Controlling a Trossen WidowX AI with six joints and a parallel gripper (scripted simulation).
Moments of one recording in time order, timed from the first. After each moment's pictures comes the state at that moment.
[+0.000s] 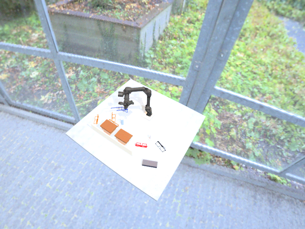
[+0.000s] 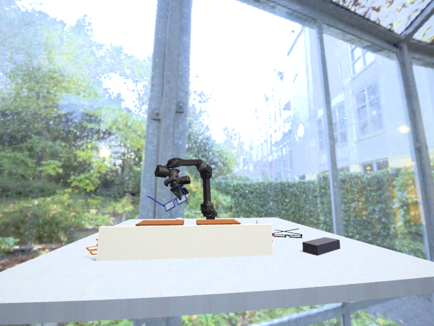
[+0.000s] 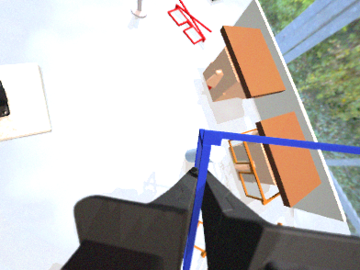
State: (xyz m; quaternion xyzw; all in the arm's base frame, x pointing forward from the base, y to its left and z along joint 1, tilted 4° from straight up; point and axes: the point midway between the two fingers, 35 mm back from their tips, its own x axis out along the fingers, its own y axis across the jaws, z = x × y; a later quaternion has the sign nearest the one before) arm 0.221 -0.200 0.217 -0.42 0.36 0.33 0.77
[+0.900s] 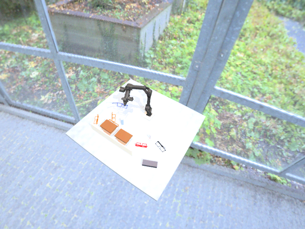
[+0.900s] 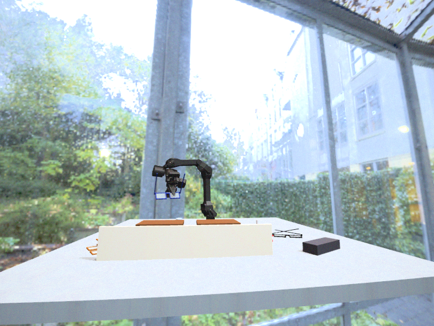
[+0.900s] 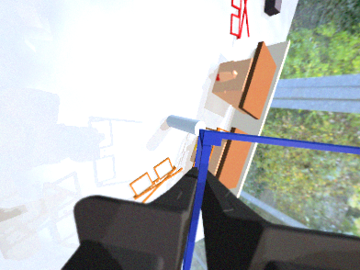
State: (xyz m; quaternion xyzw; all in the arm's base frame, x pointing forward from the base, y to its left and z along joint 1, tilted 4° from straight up) arm 0.188 -0.233 0.238 -0.69 0.22 0.35 0.60
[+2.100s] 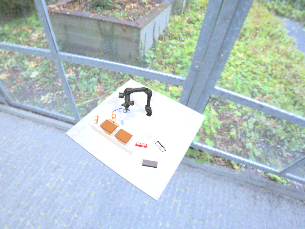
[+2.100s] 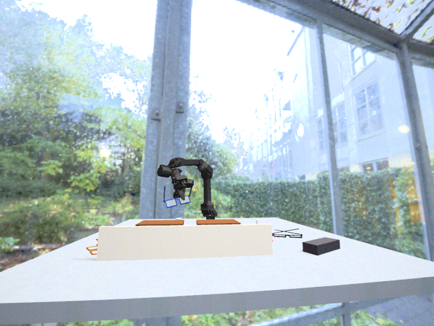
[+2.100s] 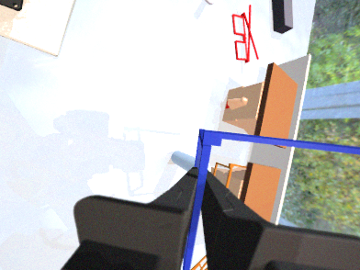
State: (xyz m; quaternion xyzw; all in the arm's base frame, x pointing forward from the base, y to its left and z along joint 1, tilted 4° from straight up) arm 0.225 -0.184 0.213 -0.60 0.26 0.43 0.62
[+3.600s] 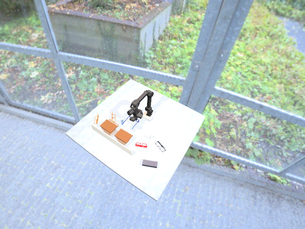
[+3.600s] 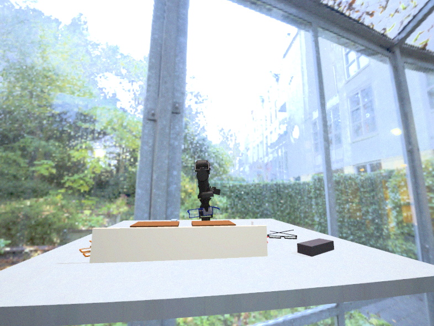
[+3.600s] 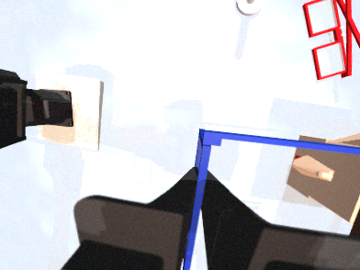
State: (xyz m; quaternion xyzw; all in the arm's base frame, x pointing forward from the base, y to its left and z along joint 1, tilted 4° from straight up) arm 0.260 -0.036 0.157 -0.48 0.48 0.51 0.53
